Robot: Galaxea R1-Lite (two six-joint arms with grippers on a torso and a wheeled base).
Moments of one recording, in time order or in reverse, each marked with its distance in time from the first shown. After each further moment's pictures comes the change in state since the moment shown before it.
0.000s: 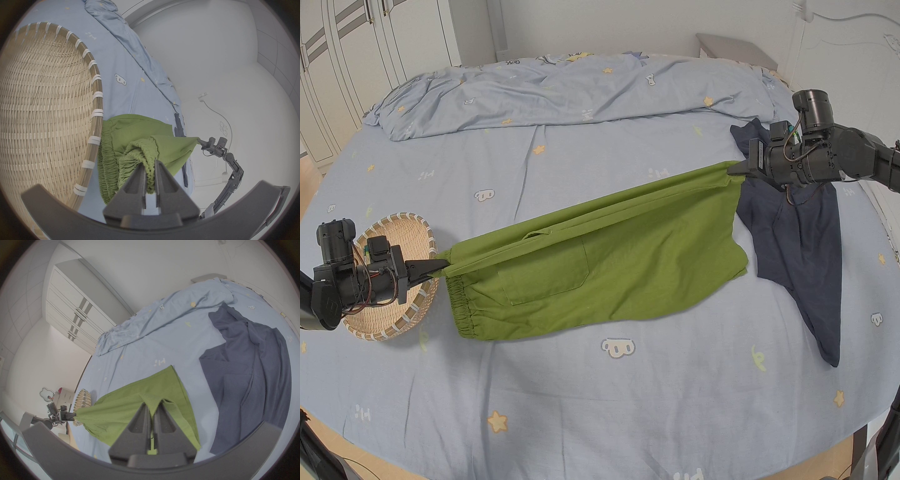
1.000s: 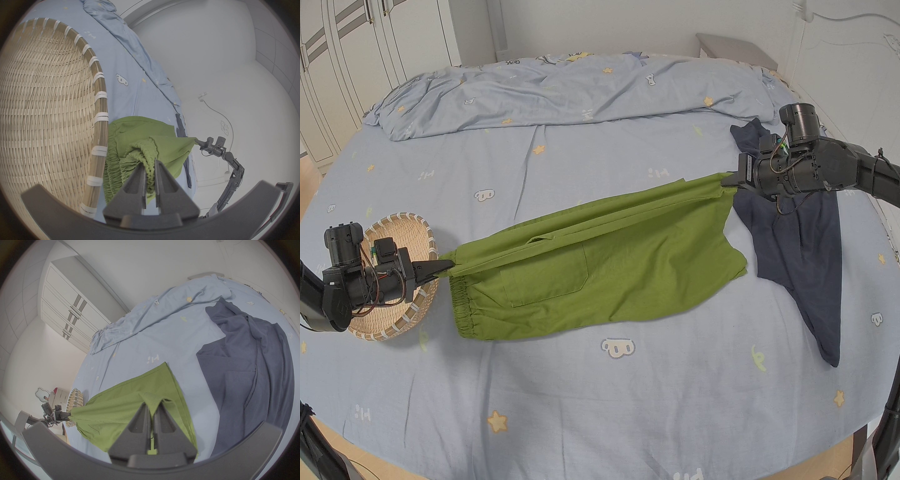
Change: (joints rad) left arm -0.010 0.077 -0.013 -0.096 0.006 -0.002; right arm 0.011 0.075 -0.012 -0.037 -0.048 -0.005
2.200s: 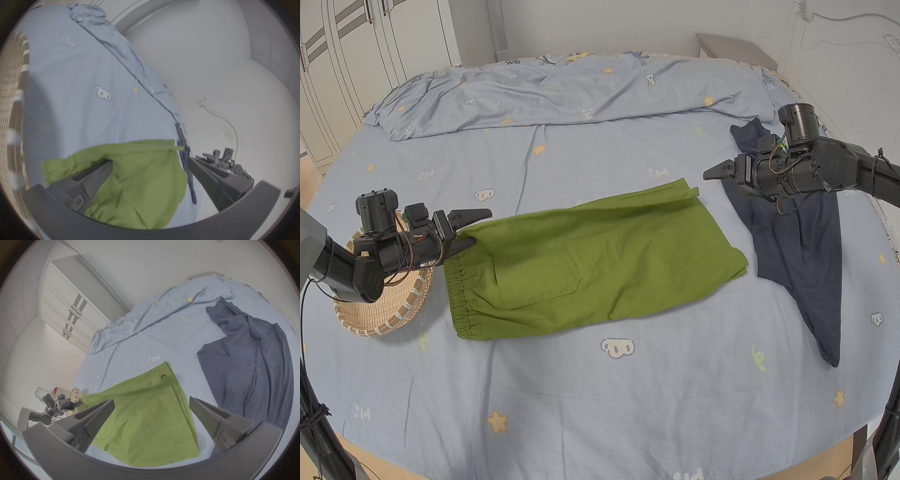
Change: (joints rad) left arm -0.167 0.123 -0.270 -0.019 0.184 -0.101; right arm 0.030 -0.005 0.010 0.002 0.005 -0.001
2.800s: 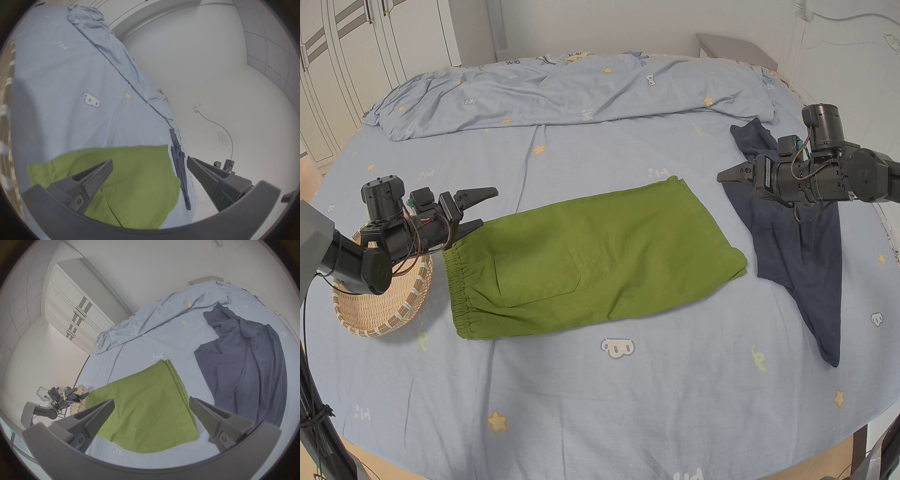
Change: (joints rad) left arm -0.035 0.038 -0.091 -0.061 0.035 -0.096; right arm -0.001 -0.199 0.312 -0.143 0.004 0.001
